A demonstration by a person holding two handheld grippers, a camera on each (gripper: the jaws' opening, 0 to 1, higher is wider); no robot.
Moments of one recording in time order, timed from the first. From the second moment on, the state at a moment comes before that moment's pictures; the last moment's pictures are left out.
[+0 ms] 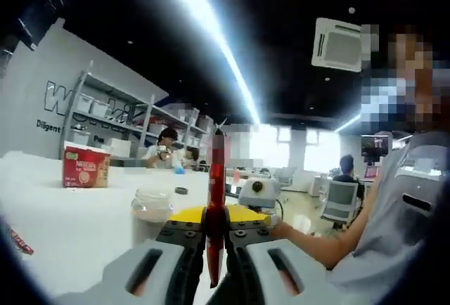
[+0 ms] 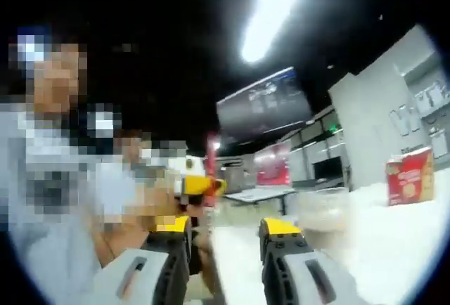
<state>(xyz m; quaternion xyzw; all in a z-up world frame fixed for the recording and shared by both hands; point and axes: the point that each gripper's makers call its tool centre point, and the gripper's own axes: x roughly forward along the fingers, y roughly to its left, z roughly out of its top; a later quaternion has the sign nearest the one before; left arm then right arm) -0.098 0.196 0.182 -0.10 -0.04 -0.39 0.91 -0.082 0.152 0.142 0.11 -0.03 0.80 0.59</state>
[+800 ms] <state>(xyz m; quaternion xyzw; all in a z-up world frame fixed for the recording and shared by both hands) -0.115 0.173 0.187 -0.14 -0.03 -0.46 0.88 -0.152 0.197 0.144 0.17 0.00 0.83 0.53</state>
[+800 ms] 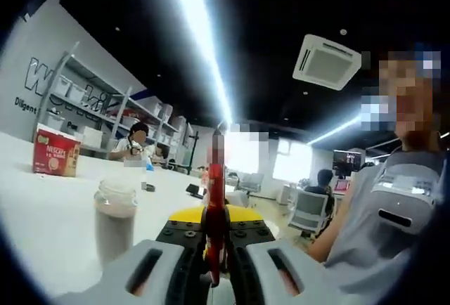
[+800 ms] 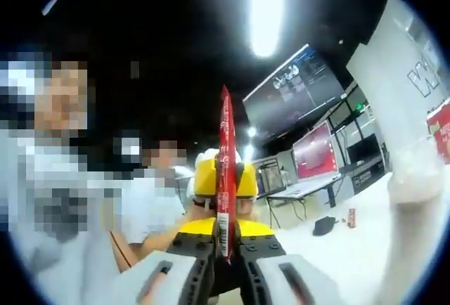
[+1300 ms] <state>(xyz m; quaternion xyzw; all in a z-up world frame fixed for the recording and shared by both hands) -0.111 0.164 0.175 -0.10 -0.01 -0.45 0.88 -0.148 0.188 0.131 0.18 0.02 0.83 0.52</state>
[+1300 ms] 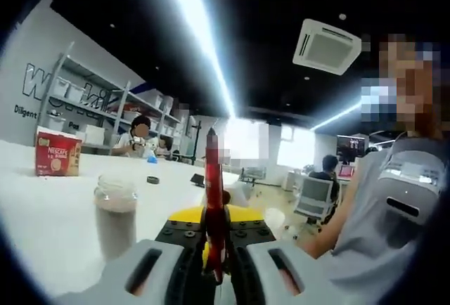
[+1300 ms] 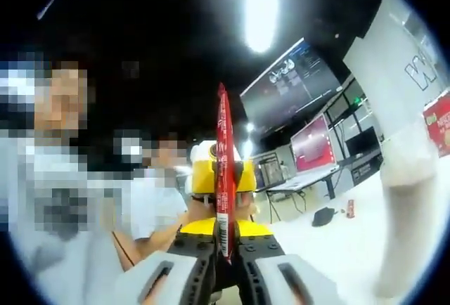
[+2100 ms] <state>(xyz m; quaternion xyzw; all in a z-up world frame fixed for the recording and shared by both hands) -0.115 0.181 0.207 -0.13 -0.07 -0.42 0.90 -0.147 0.187 0.132 0.24 -0.02 0.81 0.53</state>
